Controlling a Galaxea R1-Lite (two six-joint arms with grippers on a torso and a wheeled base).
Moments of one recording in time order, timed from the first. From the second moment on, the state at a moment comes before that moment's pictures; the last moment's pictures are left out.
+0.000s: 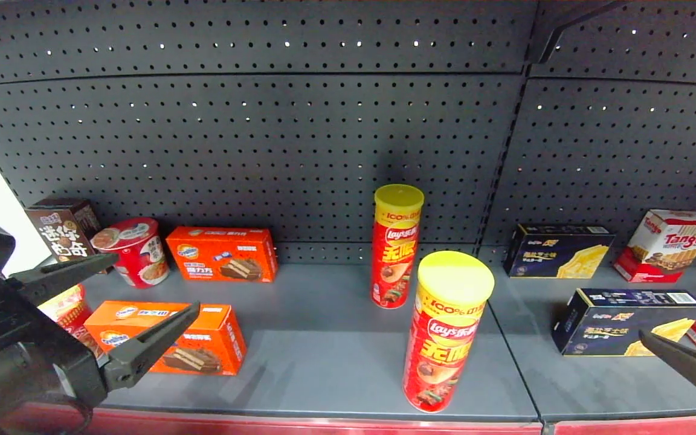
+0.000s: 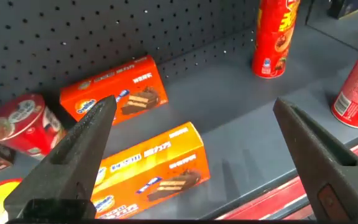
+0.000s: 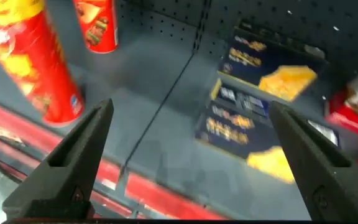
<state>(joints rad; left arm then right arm) -0.45 1.04 -0.45 -0.45 0.07 0.16 0.36 0.90 -0.47 -0.23 -0.03 -0.18</state>
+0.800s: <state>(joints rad) -0.45 1.12 -0.48 -0.46 0.05 0.17 0.59 1.27 -0.43 -0.47 -0.13 -0.18</state>
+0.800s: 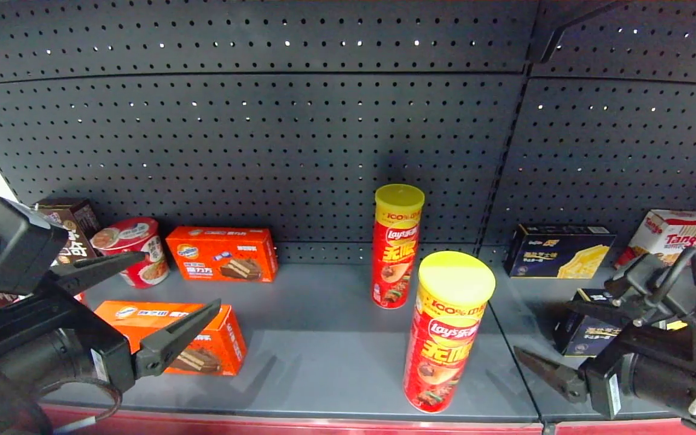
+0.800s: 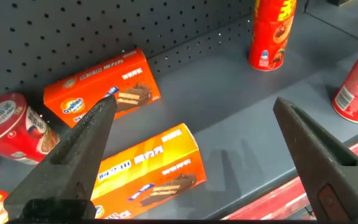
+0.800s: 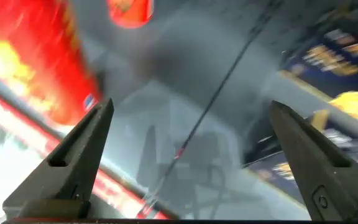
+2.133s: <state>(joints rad) -0.44 1.16 -0.48 -0.46 0.04 0.17 0.65 1.49 -0.48 -0.43 -0.23 -0.15</state>
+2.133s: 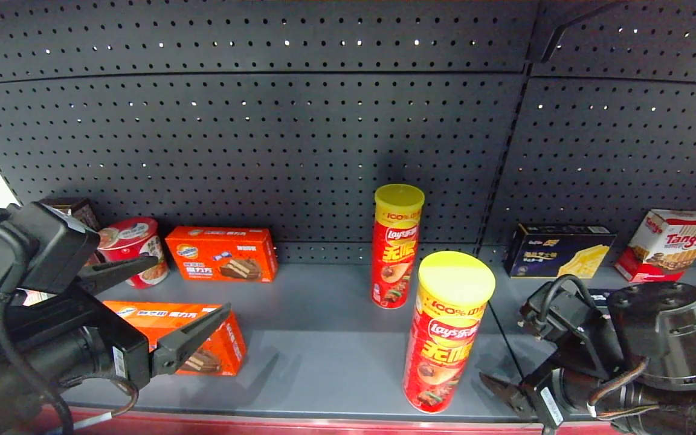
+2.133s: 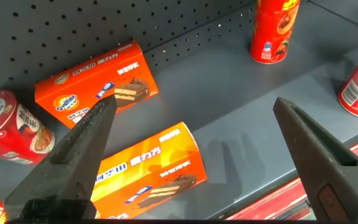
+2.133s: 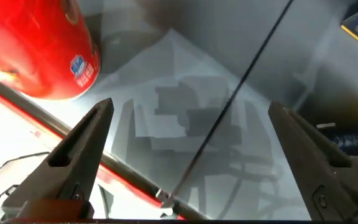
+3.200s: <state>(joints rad) -0.44 1.16 -0.48 -0.46 0.04 0.17 0.71 1.61 -0.58 -0.45 -0.24 -0.15</state>
